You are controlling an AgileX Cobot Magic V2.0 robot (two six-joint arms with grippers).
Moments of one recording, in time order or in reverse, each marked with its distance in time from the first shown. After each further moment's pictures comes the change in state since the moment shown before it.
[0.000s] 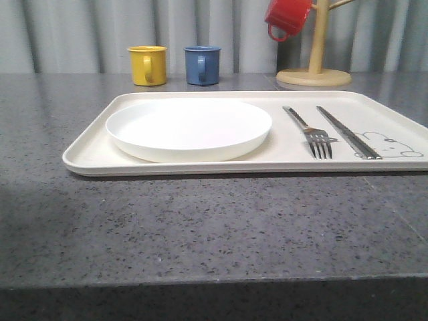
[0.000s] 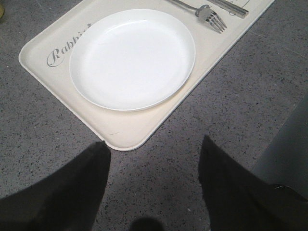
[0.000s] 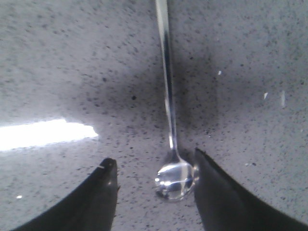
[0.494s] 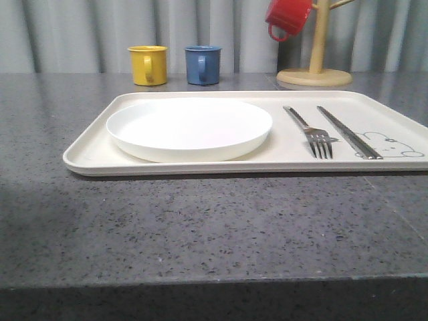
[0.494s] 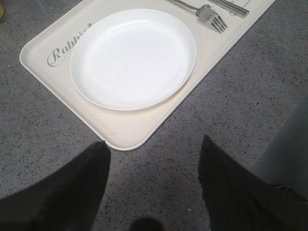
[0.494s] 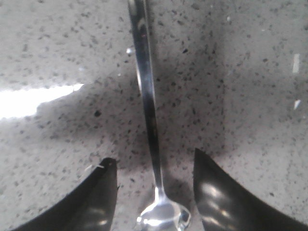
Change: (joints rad) left arm 0.000 0.000 0.000 0.000 0.000 0.000; right arm -0.055 0.153 0.000 0.002 -0.006 -0.022
